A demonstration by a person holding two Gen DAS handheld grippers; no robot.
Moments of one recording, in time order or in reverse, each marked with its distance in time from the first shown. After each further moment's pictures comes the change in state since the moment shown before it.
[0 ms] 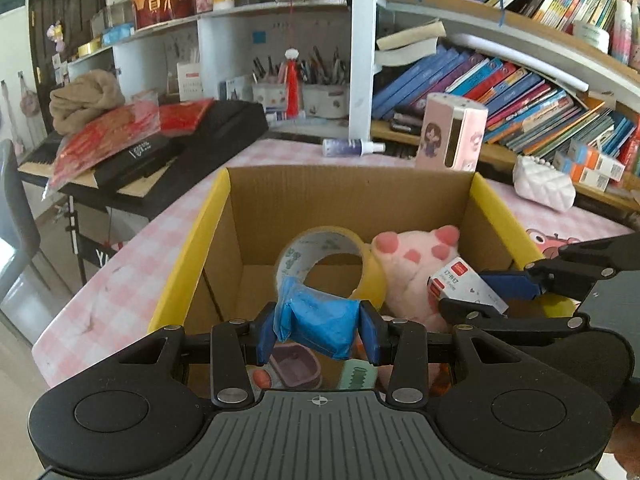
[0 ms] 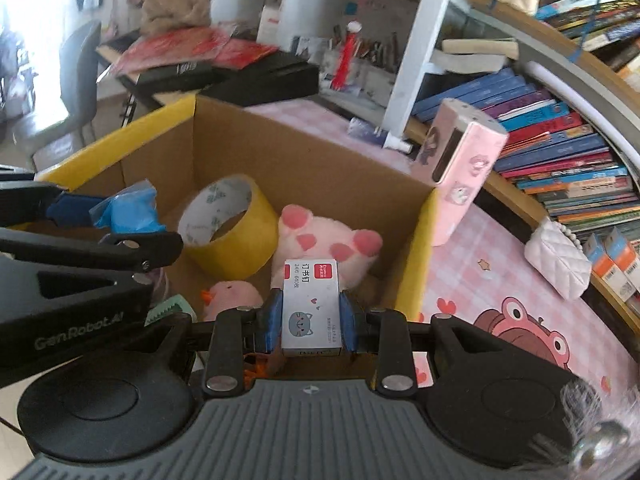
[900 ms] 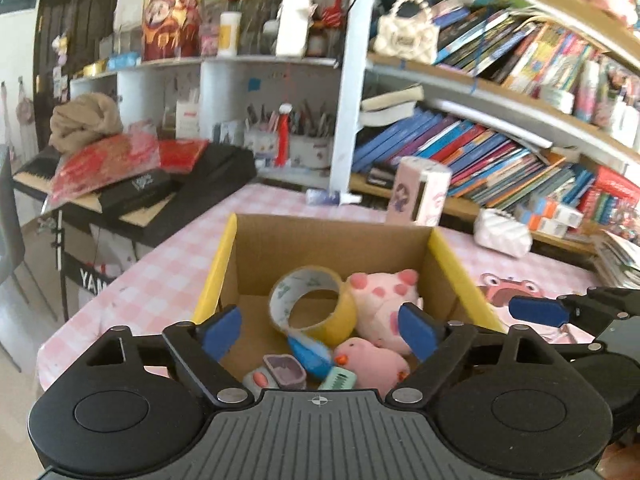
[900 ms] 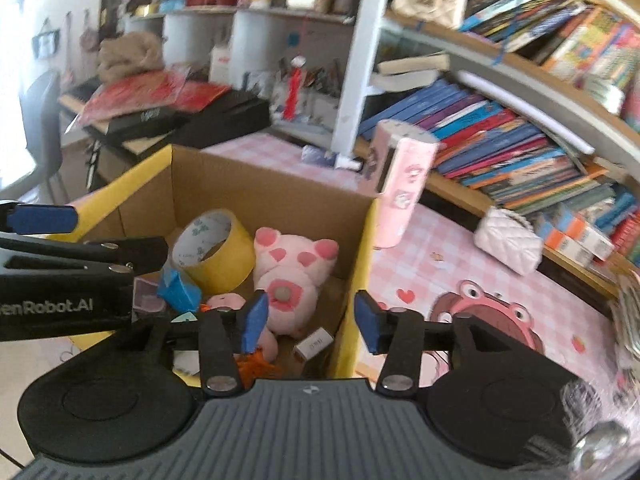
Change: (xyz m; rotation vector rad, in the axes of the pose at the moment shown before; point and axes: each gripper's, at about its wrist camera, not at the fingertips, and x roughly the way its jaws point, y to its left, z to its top) left arm -0.075 0.012 -0.006 -0.045 -0.154 -0.099; right arm -0.083 0.007 -0.018 0.184 -0.111 -0.139
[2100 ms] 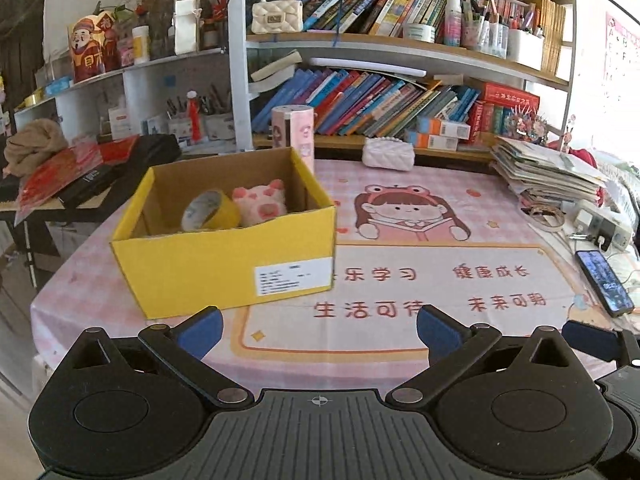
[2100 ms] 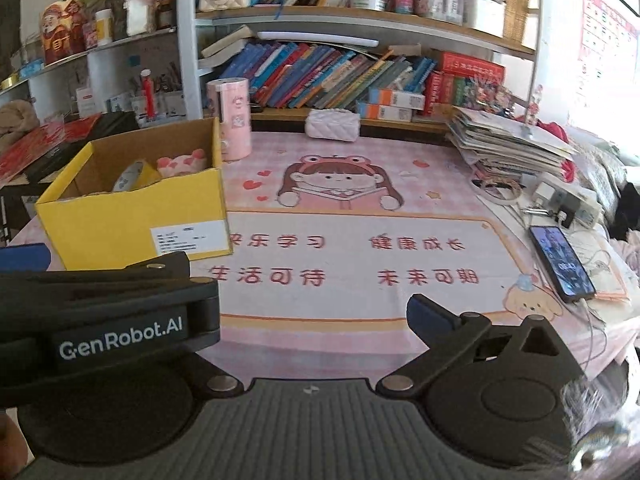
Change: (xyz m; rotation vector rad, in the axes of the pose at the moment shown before) left arm -0.123 -0.095 -0.093 0.191 0.082 -0.129; right arm -0.182 0.007 -0.150 0.421 0.056 -0.332
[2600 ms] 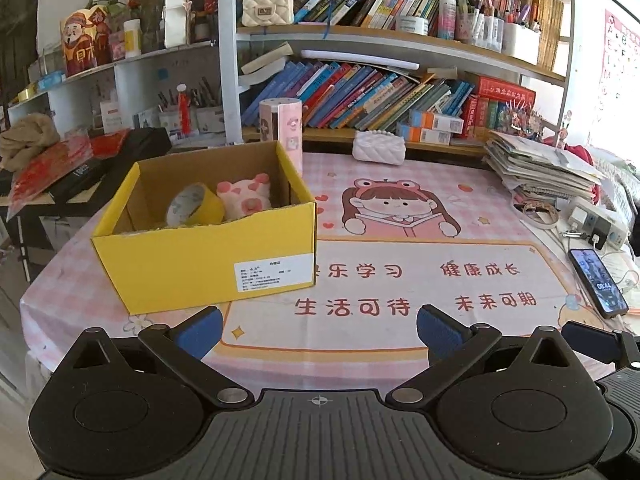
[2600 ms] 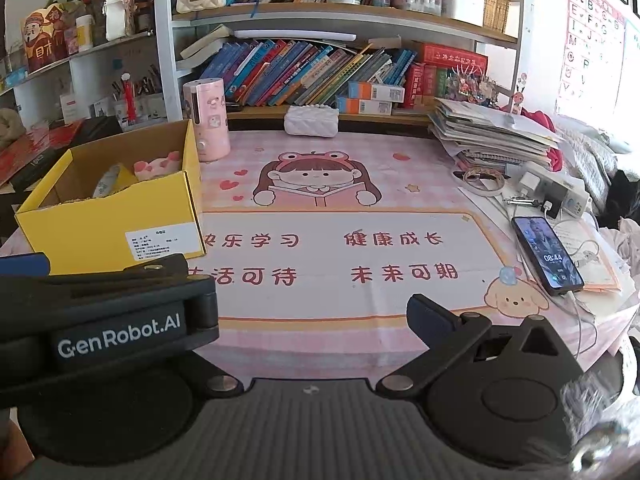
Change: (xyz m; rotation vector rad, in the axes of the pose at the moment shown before) left arm 0.007 -0.013 0.002 -0.004 0.024 -0.010; right arm 0.004 -0.018 0.002 0.012 0.013 -0.017
